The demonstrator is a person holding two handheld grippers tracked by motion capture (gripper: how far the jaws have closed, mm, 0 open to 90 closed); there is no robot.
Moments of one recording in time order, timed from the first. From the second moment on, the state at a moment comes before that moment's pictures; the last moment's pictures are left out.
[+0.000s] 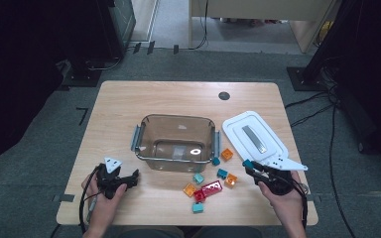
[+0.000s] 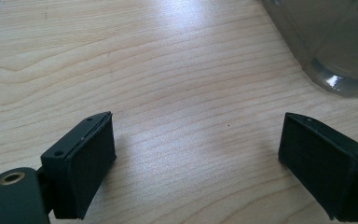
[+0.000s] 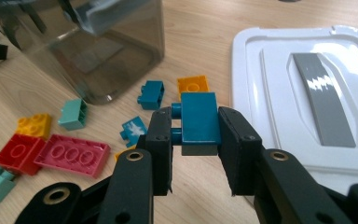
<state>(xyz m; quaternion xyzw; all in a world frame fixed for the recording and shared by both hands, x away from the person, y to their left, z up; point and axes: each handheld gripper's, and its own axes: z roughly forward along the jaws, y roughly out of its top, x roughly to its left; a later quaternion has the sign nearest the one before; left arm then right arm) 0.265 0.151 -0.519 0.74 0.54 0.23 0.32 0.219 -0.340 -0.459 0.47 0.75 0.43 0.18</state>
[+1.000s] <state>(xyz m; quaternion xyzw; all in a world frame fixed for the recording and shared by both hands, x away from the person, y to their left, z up) 0.265 0.151 -0.519 0.74 0.54 0.23 0.32 0.251 -0.301 -0.392 0.43 0.76 0.46 0.17</state>
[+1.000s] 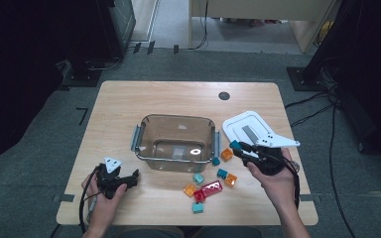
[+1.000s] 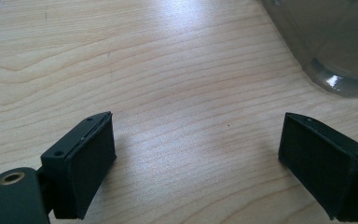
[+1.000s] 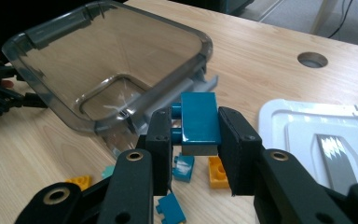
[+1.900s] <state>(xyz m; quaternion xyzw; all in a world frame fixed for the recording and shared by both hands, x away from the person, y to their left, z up) 0.266 0.151 -0.519 0.74 0.54 0.23 0.32 0.286 -0.245 -0.371 0.37 0.81 0.44 0.14</state>
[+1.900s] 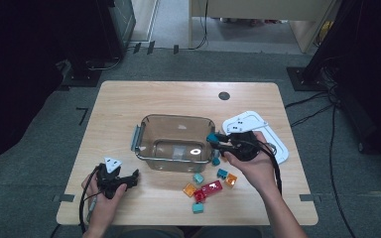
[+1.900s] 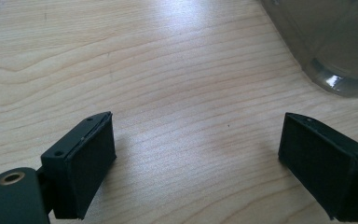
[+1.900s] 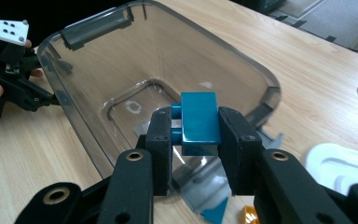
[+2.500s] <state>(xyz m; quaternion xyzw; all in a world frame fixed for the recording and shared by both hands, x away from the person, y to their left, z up) 0.266 0.151 -0.519 0.74 0.54 0.23 0.32 0.321 -0.203 -0.388 0.35 0.85 0.39 0.11</state>
